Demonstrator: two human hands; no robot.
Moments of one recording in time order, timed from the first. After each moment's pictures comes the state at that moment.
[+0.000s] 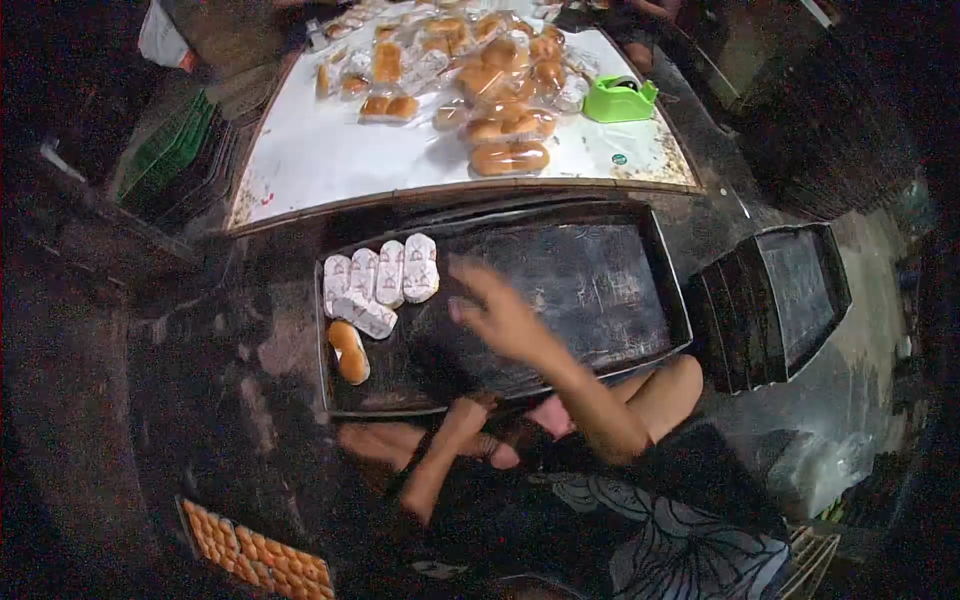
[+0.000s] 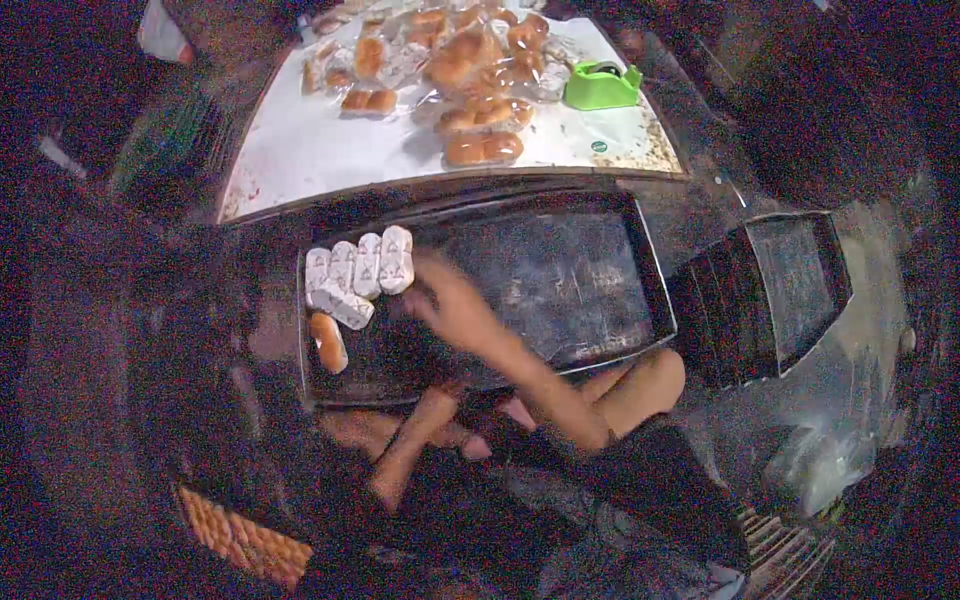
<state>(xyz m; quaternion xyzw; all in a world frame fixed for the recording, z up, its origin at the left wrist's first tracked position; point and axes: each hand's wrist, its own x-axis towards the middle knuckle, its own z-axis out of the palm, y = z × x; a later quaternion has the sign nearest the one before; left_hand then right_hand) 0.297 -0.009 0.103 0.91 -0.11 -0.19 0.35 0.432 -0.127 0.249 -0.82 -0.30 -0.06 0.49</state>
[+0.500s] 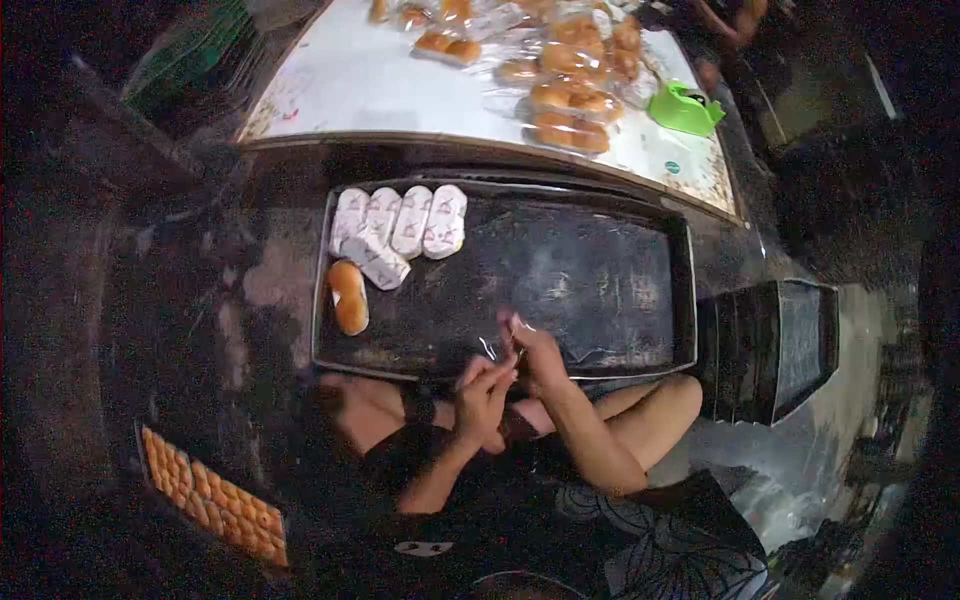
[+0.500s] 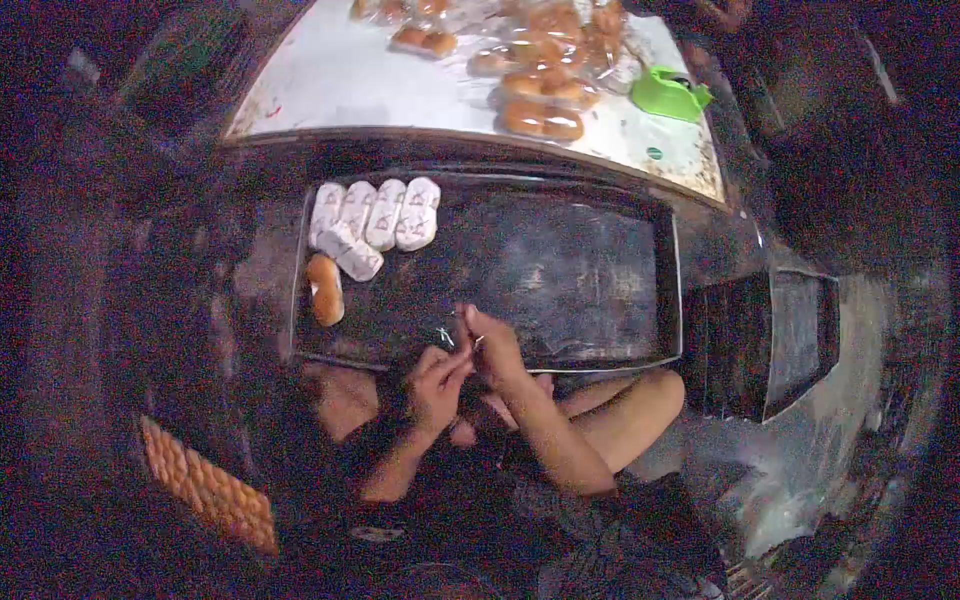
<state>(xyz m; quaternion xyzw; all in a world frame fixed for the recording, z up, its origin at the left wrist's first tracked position) 0.293 -0.025 0.184 0.83 0.09 0.03 0.56 0.369 -0.144 0.131 -0.32 0.16 0.43 0.83</state>
